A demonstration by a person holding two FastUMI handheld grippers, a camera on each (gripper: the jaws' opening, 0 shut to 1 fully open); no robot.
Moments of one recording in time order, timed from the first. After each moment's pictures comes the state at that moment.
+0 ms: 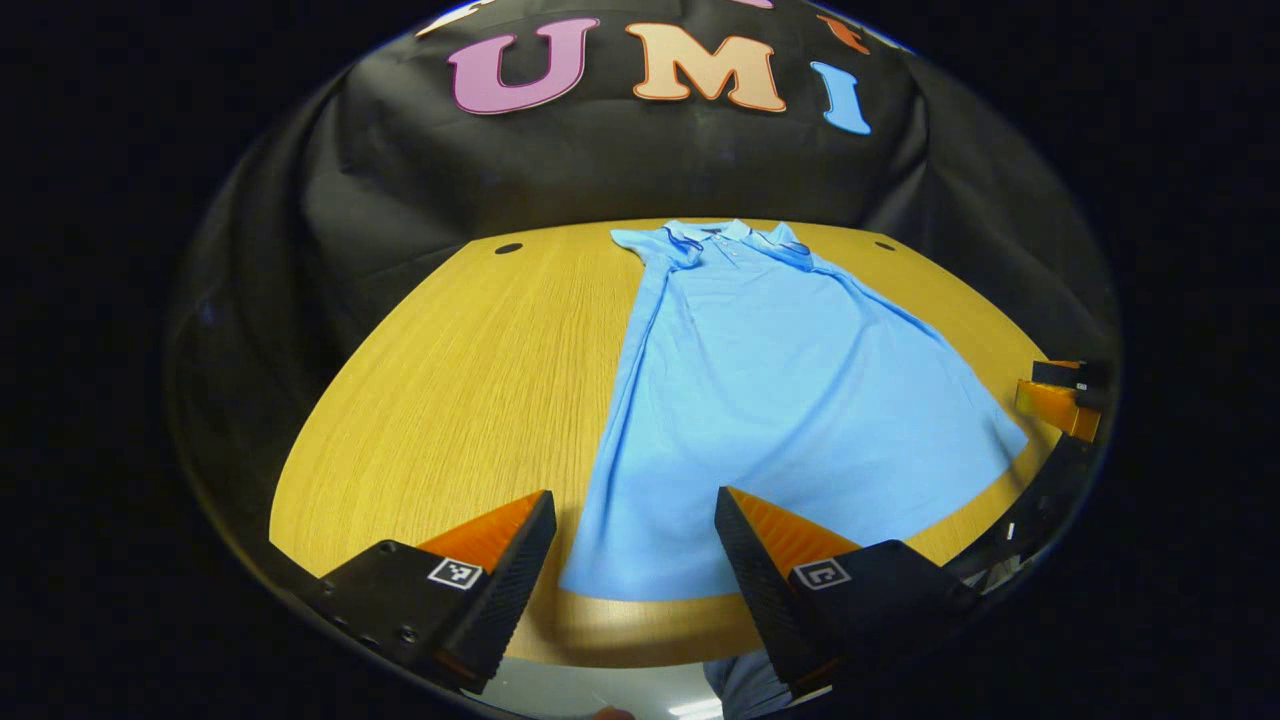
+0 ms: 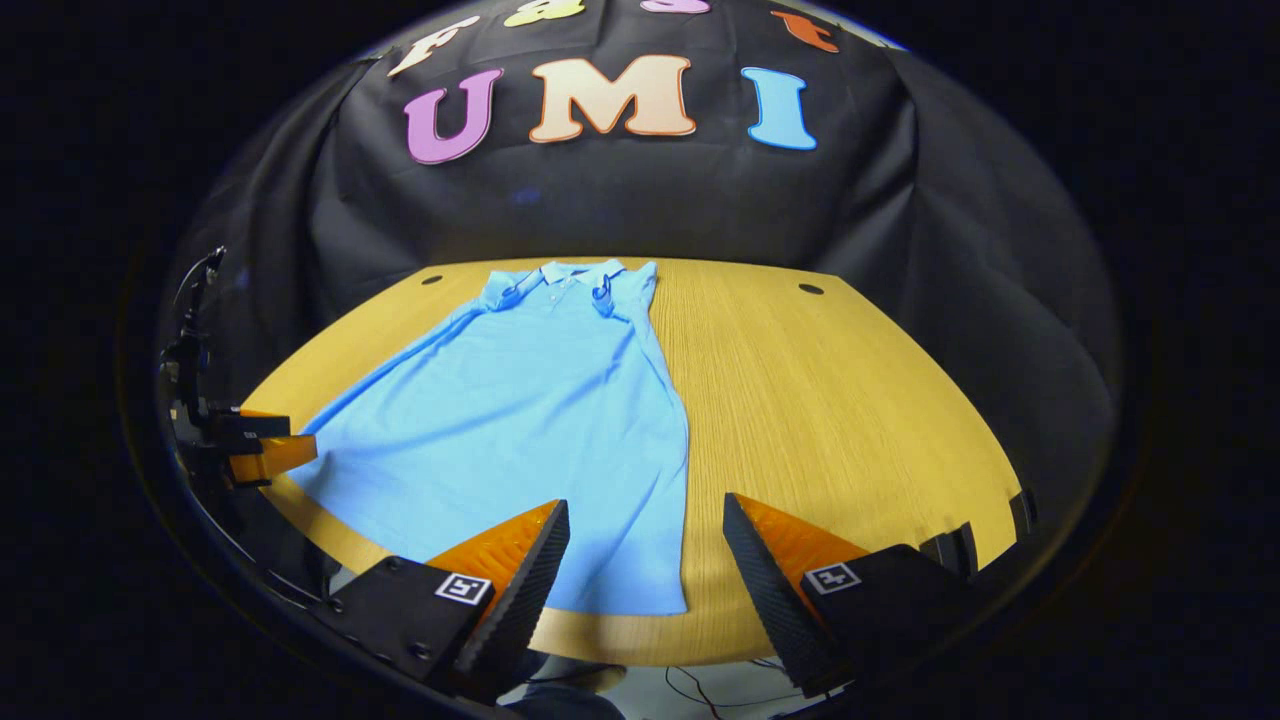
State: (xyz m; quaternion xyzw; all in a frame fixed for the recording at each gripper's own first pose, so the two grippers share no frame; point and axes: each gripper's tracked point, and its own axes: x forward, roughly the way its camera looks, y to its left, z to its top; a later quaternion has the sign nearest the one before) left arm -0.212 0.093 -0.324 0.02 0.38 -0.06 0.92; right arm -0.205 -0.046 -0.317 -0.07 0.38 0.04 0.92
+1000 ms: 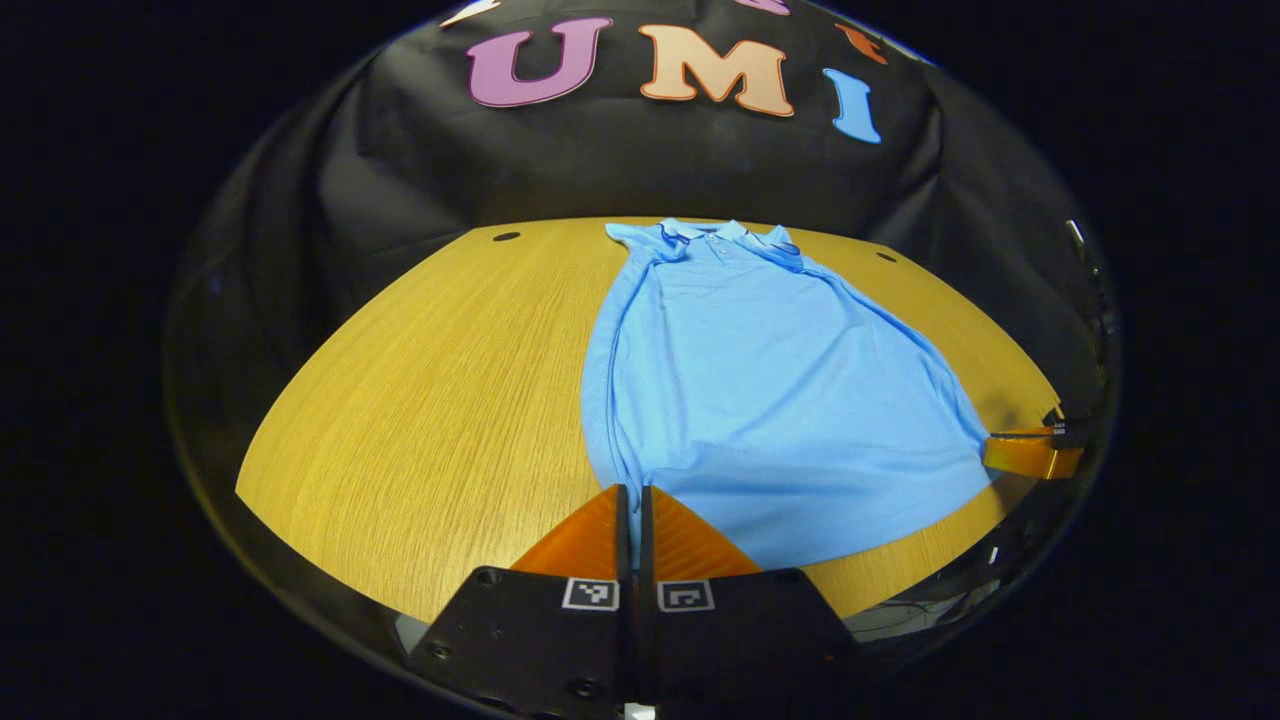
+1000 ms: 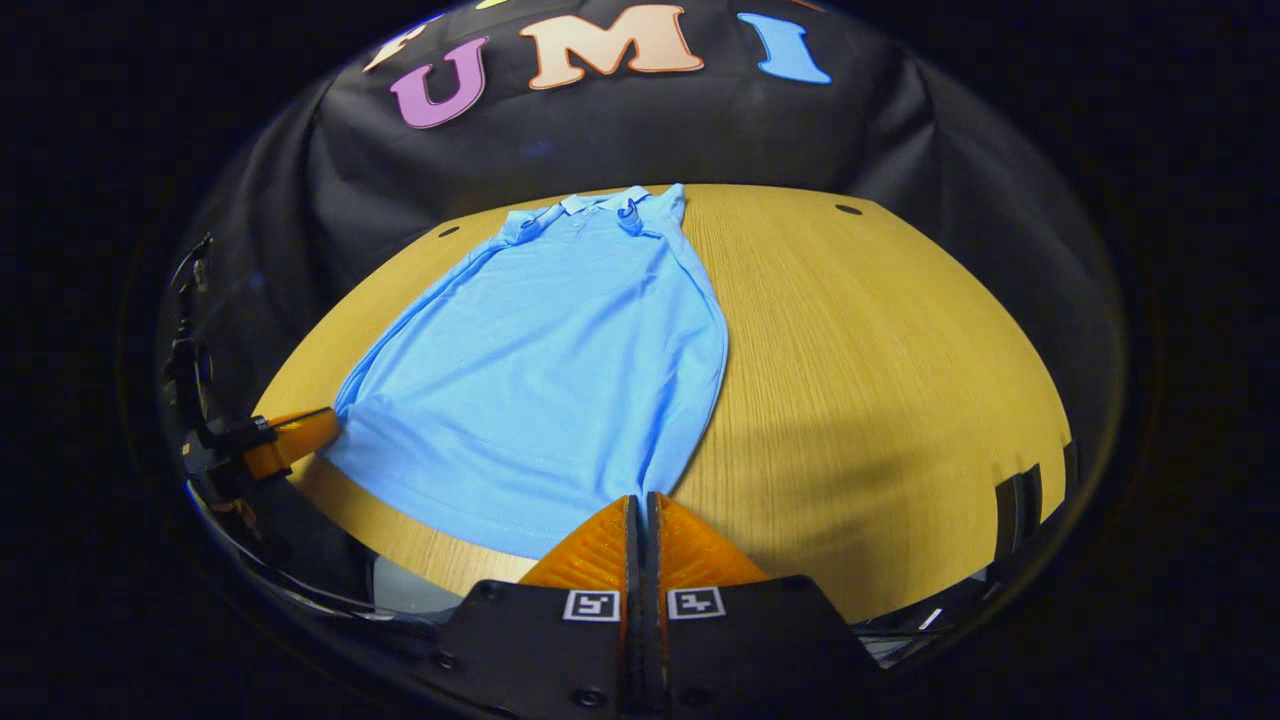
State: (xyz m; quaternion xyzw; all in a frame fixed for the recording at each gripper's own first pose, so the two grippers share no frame) left arm -0.214 0.058 -0.330 -0.02 0.39 -0.04 0.92; right arm -0.227 -0.025 -0.364 -0.01 0.47 0.07 0.88
